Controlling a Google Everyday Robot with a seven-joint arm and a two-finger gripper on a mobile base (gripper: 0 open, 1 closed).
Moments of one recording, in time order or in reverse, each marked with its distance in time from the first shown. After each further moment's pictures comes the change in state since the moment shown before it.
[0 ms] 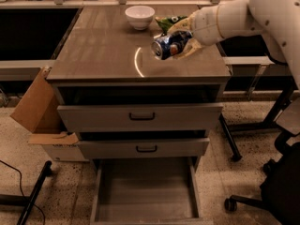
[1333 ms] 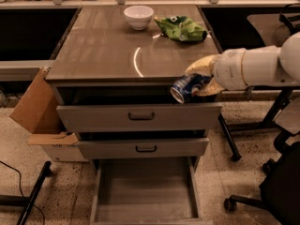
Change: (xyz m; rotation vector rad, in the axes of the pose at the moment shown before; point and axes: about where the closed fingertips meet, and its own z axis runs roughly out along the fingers) arm -0.047 0.109 -0.060 -0.021 0.074 -0.294
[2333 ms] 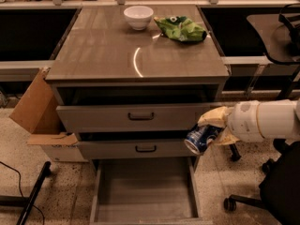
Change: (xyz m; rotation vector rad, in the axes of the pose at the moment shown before) arm -0.073 0.118 -0.028 -0.121 -0.075 0.056
